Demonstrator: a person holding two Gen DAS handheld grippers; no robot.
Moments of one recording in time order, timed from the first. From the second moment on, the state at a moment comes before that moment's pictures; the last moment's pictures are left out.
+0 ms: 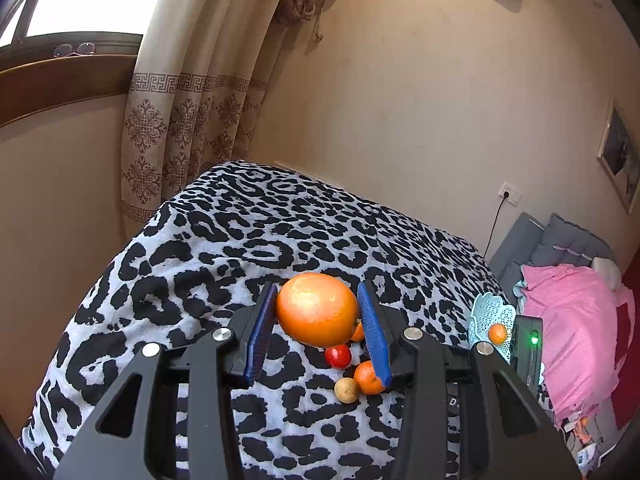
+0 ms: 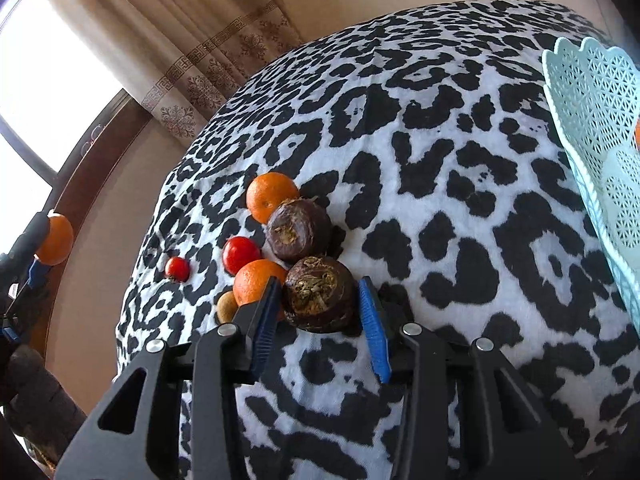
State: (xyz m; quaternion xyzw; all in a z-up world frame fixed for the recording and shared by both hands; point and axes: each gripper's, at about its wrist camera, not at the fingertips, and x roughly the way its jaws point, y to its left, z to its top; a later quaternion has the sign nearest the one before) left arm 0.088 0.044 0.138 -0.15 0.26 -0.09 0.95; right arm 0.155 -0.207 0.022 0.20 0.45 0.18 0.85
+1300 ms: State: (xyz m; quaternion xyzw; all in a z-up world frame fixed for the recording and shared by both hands) left arm 0.073 0.010 0.139 -0.12 0.27 -0.14 0.95; right arm 0.067 -0.323 0.082 0.20 0.31 0.00 0.93
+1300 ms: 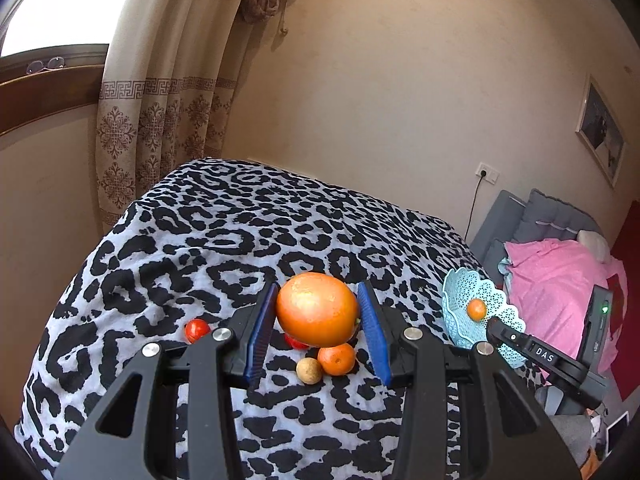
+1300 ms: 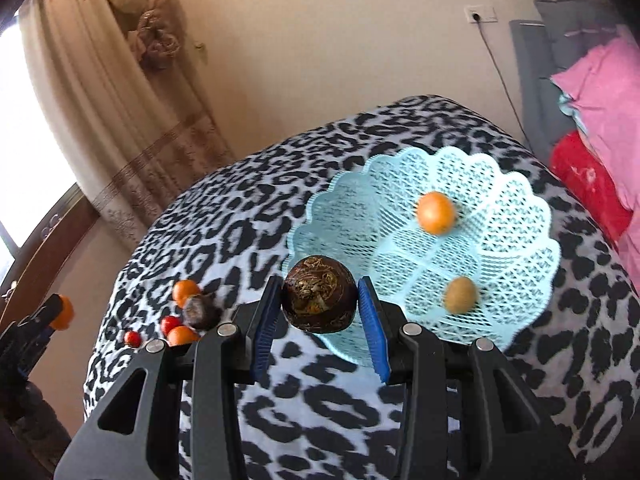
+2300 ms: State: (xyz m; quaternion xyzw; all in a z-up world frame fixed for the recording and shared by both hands) left arm 0.070 -0.041 0.137 -0.07 0.28 -0.16 0.94; right arm 0.047 -0.360 0.071 0.19 0.27 -0.07 0.94
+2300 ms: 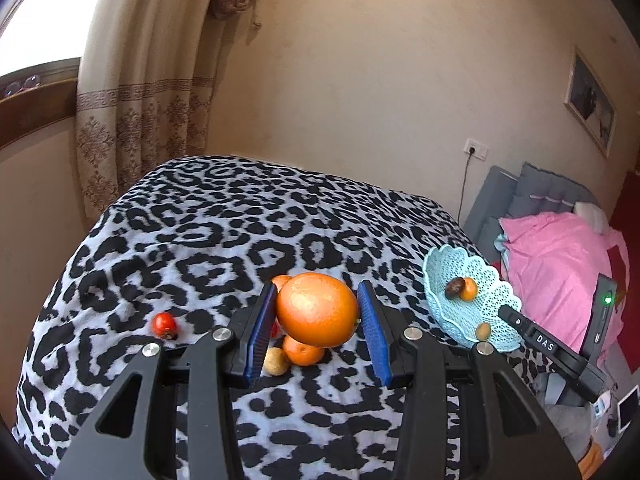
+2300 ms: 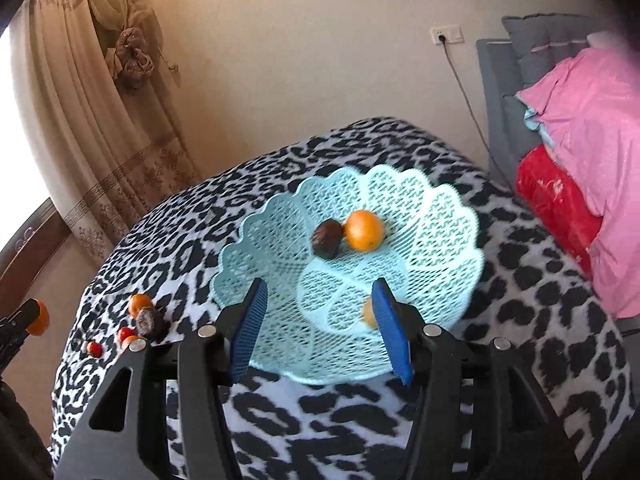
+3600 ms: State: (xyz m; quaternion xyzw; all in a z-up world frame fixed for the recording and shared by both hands) left arm 0.114 -0.246 0.086 0.05 0.34 -0.29 0.90; right arm 0.034 -0.388 0.079 0.10 0.23 -0.18 0.95
